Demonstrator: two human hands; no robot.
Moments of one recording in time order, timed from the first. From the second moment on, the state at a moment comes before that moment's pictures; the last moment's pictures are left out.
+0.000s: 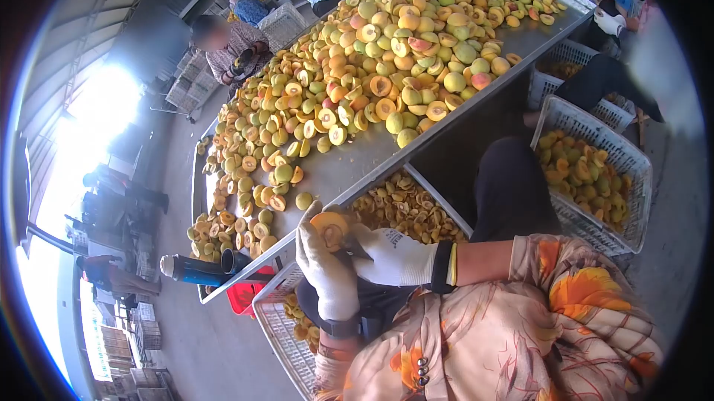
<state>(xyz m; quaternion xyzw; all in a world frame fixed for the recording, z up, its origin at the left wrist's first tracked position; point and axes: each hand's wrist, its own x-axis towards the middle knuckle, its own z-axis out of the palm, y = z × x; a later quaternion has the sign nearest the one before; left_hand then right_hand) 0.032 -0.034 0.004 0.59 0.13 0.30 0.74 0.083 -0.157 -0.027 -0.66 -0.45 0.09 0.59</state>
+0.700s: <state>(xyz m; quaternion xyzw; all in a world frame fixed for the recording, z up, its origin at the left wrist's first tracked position) 0.046 -0.018 -0.013 0.65 0.10 0.31 0.68 0.108 -0.138 -0.058 -0.55 -0.52 0.19 0.63</state>
